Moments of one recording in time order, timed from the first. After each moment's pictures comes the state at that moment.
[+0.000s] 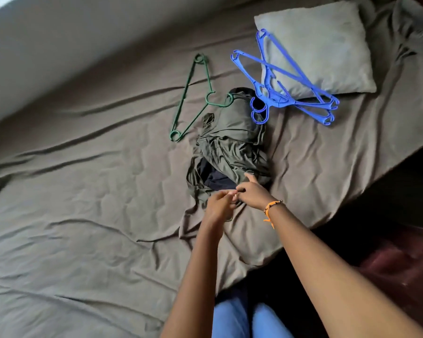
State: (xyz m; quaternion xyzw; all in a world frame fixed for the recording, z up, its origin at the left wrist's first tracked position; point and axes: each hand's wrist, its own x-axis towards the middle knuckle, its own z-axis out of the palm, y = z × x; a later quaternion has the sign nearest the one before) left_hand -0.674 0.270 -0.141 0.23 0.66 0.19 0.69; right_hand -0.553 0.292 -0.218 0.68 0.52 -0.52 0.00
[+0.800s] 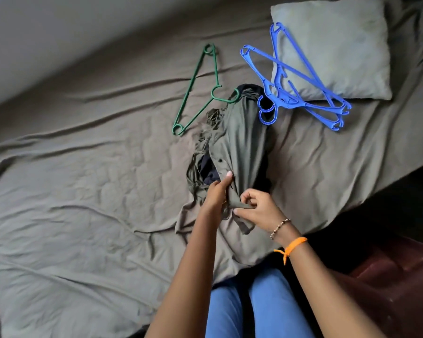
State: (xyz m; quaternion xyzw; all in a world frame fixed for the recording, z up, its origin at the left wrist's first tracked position) left_hand -0.663 0.304 -0.159 0.10 0.65 0.24 0.72; right_hand -0.547 0.263 -0.142 0.63 0.43 -0.61 -0.23
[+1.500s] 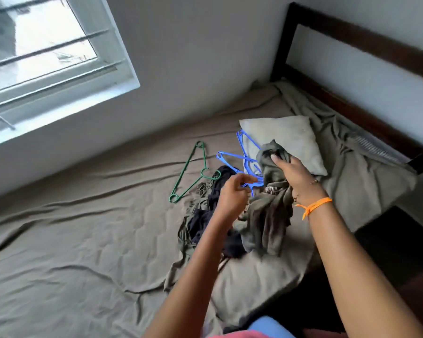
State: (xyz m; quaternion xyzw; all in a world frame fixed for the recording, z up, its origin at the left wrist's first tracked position) left_hand -0.581 0.328 0.029 0.54 0.54 0.32 0.56; right_hand -0.434 0.354 0.051 0.62 0.34 -0.52 -0.48
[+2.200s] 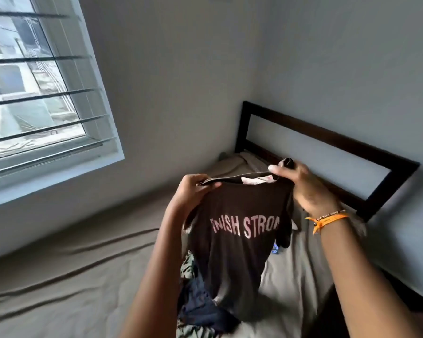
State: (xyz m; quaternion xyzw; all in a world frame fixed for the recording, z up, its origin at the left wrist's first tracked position) left_hand -0.654 0.413 0.148 0.69 0.43 0.38 0.45; right_hand -0.433 0.335 0.202 0.56 0.43 -0.43 -0.56
